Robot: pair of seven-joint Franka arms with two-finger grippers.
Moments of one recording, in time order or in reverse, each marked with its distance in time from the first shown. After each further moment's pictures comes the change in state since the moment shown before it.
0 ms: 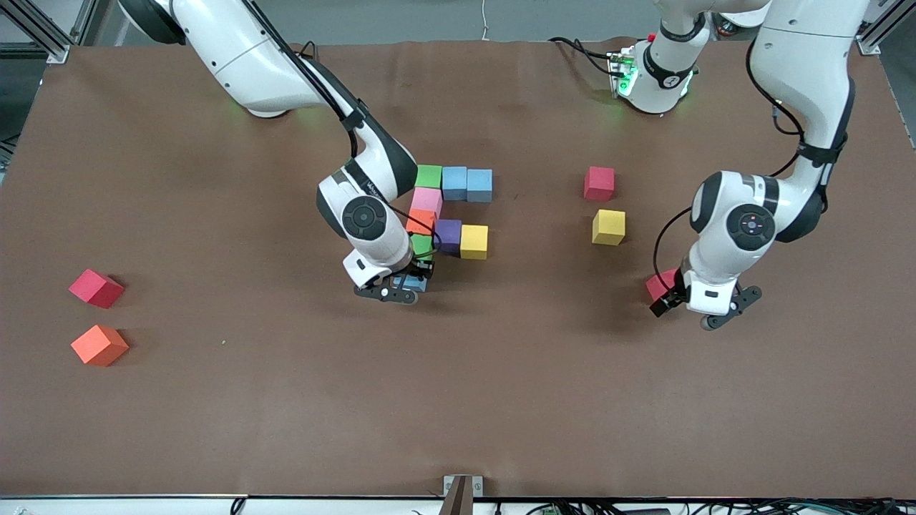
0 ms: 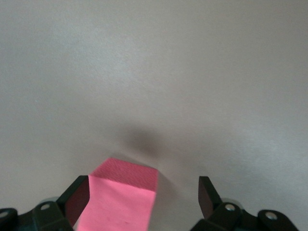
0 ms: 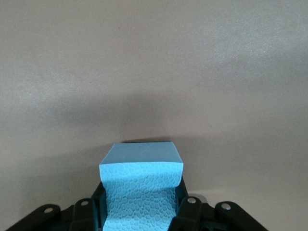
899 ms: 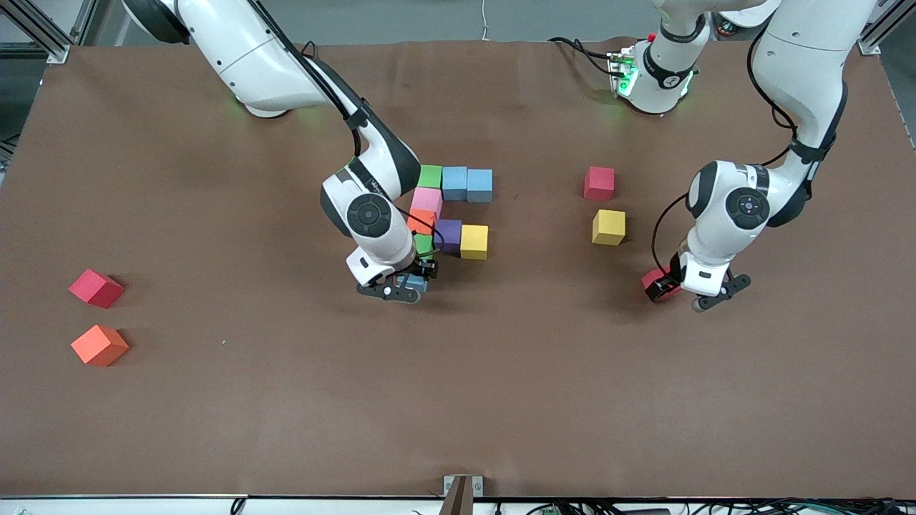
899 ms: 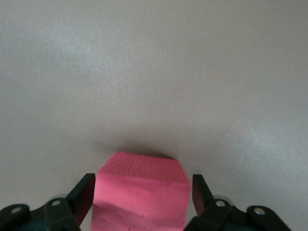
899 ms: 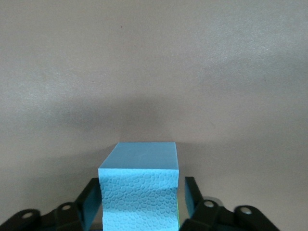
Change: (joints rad) left arm 0.053 -0.005 -0.041 -0.179 0.000 0.219 0.063; right arm 0.024 0.002 -0.018 0.000 -0.002 0.009 0.020
